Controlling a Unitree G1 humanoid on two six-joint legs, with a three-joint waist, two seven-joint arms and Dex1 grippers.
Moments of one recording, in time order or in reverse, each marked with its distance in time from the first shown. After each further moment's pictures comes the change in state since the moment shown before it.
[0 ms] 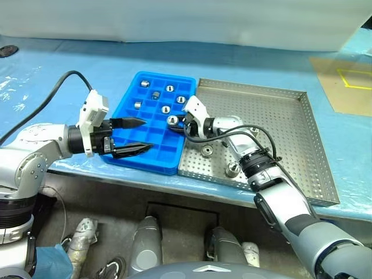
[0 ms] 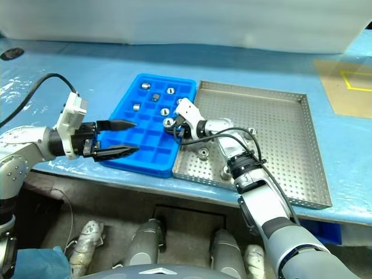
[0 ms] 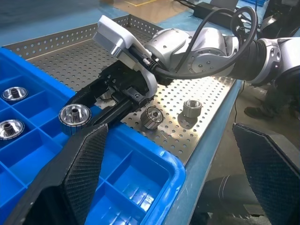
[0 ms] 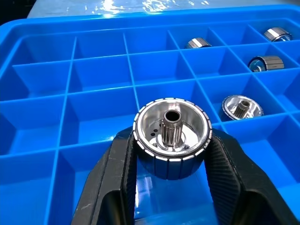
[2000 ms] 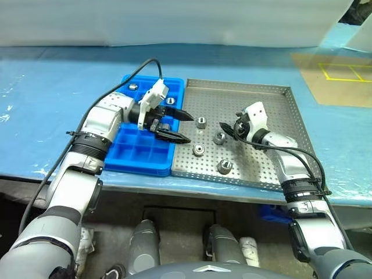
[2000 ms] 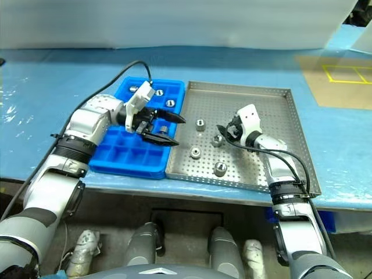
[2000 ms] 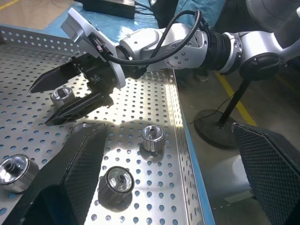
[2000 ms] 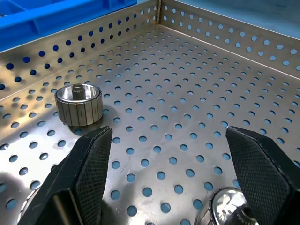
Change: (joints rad) left arm -0.545 -0.358 -0.391 0.782 0.379 -0.406 -0.476; right arm 0.302 -0.227 -0.263 -0.207 0.067 0.084 -0.294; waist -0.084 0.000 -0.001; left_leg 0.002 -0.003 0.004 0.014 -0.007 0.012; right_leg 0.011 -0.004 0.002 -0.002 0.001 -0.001
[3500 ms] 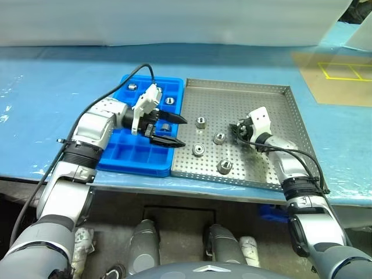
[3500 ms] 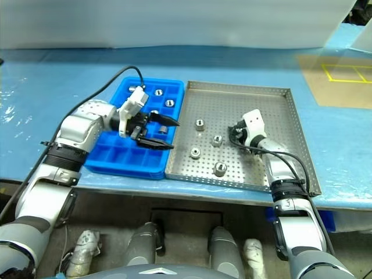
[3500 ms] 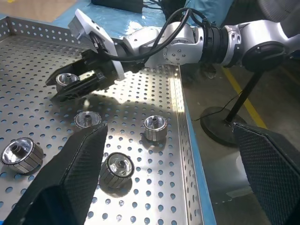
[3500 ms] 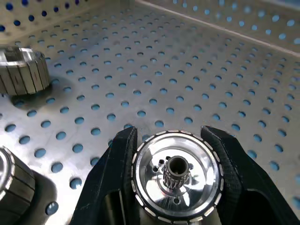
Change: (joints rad) left arm 0.093 0.068 0.042 -0.187 -0.042 0.089 0.044; right arm -0.008 -0.005 -0.015 0.030 -0.019 -0.061 -0.005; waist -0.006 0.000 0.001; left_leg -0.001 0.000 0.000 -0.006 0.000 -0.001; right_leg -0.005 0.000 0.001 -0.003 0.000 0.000
